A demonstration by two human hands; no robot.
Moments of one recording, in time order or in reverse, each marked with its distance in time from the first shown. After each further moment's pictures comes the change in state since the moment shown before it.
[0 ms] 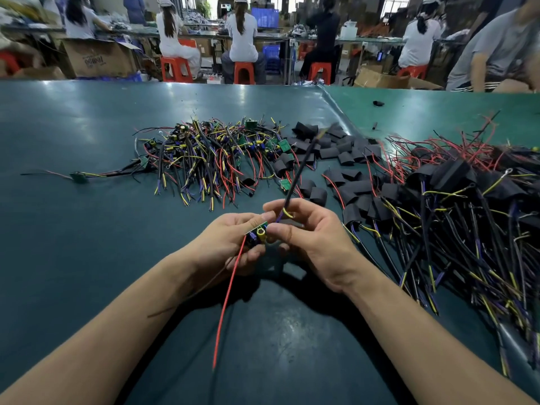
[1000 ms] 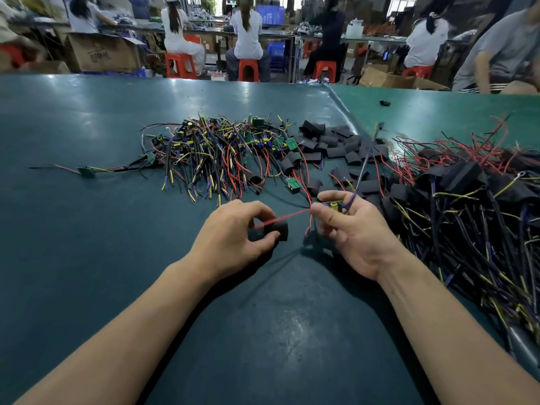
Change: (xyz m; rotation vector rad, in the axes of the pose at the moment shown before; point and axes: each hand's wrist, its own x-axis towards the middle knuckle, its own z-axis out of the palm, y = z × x) left_hand 0.006 -0.014 -0.019 1.185 0.388 0.632; right_hand 0.009 -0.008 -0.035 0.116 0.311 0.080
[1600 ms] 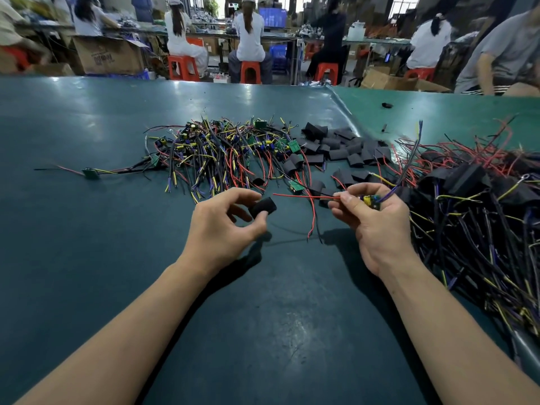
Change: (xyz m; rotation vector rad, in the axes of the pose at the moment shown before) left_hand 0.003 -0.005 -0.003 -0.264 0.276 -0.159; right_hand 0.004 -0.006 -0.006 -0.015 0.271 -0.289
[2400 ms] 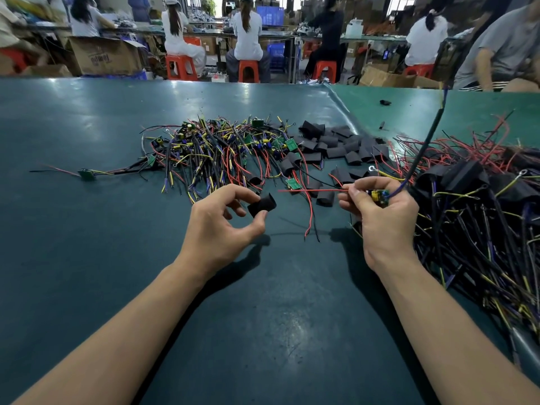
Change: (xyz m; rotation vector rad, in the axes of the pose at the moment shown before) left_hand -0.001 0.002 0.001 -0.007 0.037 0.163; right_hand 0.005 0.002 -0.004 -0.124 0.123 -0.191
